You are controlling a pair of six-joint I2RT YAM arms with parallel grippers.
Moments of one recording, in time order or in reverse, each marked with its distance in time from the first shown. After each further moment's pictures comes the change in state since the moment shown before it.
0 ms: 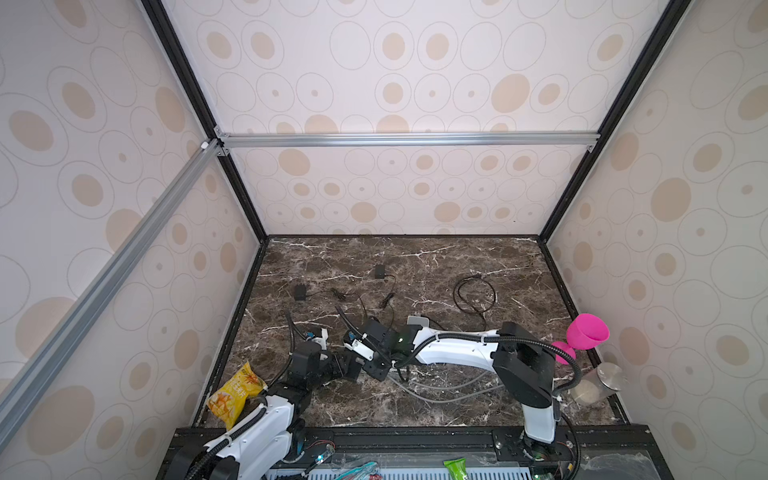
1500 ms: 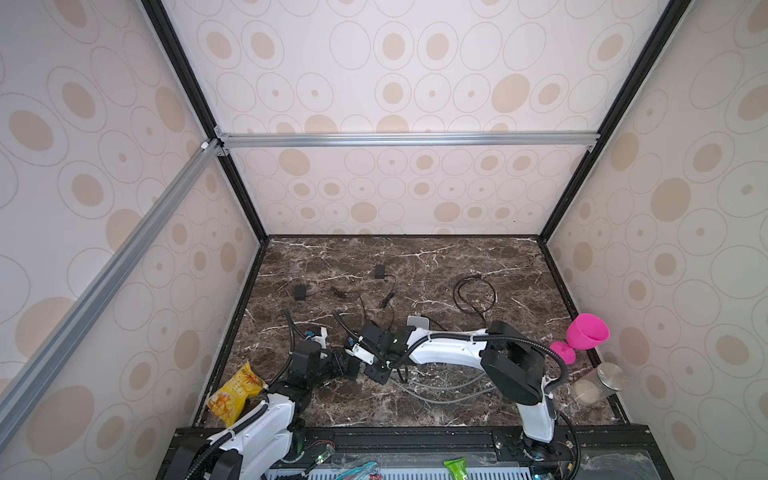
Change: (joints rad) left arm 0.004 0.042 0.000 0.051 -0.003 0.002; right arm 0.000 0.064 0.041 -0.065 -0.007 -0.038
